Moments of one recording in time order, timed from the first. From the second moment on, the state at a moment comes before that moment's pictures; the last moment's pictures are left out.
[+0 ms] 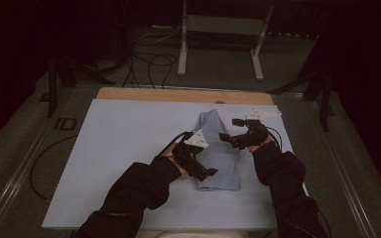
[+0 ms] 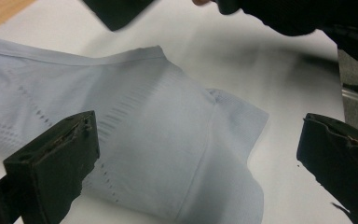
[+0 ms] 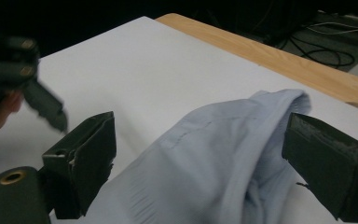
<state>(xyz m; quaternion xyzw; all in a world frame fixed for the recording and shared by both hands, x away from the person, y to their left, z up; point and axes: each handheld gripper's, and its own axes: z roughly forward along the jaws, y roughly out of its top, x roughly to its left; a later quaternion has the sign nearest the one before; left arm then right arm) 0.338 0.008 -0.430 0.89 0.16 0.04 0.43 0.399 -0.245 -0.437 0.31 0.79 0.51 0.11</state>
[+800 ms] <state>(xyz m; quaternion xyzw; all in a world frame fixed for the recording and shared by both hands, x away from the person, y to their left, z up) 0.330 0.094 -0.439 0.88 0.19 0.07 0.42 0.343 -0.263 -0.458 0.29 0.79 0.52 0.10</state>
